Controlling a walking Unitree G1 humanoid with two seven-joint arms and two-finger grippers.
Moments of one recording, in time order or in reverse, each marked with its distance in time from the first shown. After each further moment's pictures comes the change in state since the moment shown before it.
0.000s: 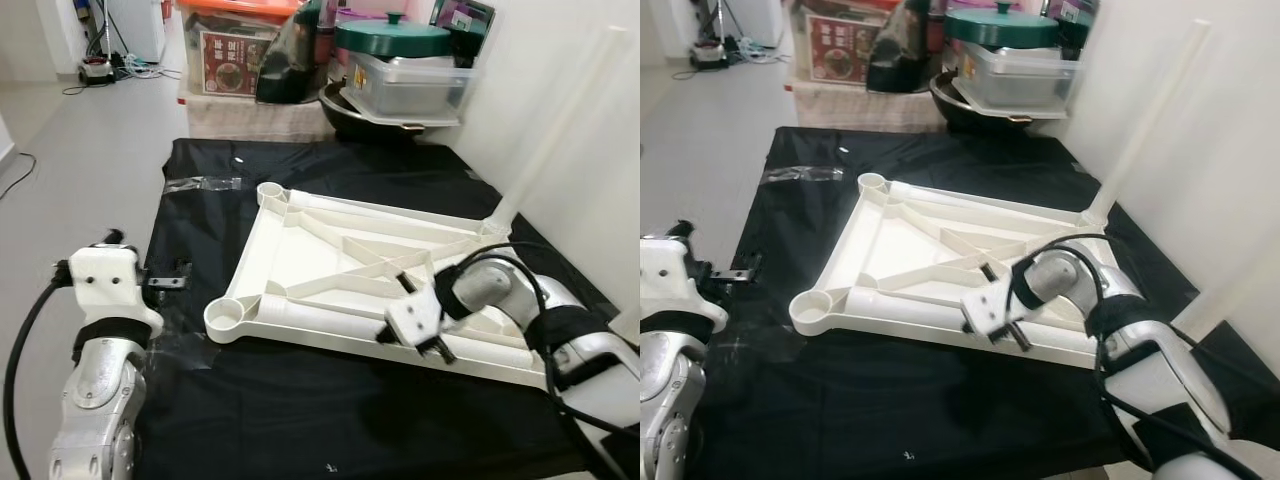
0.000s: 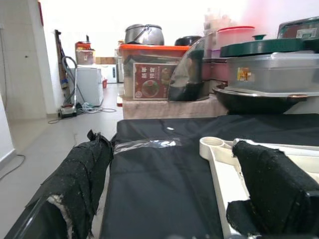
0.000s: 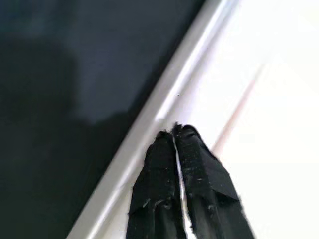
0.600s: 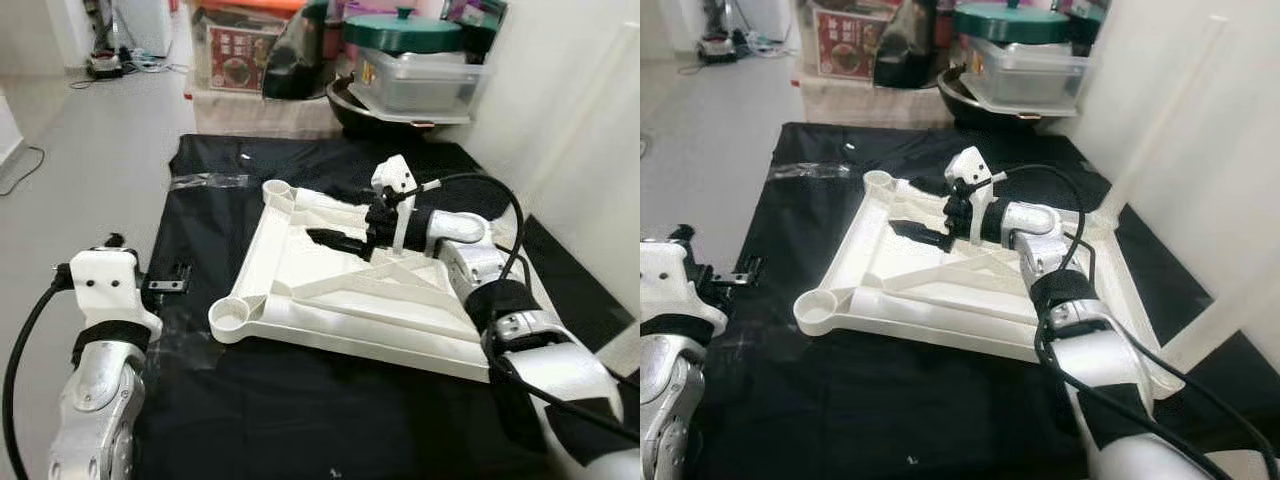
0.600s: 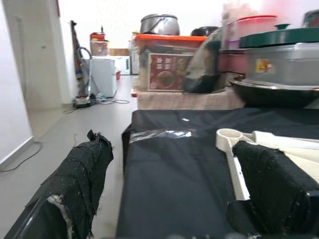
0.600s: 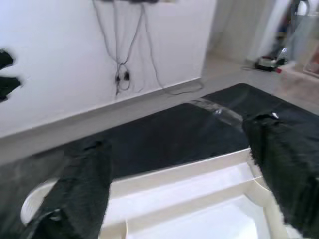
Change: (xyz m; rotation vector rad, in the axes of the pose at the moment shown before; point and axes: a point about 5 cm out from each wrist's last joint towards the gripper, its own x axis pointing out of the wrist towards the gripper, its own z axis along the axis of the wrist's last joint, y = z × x) left arm -0.003 0.003 -0.004 0.000 0.026 0.028; right arm -0.005 -0.086 0.024 0.744 -0.576 -0.750
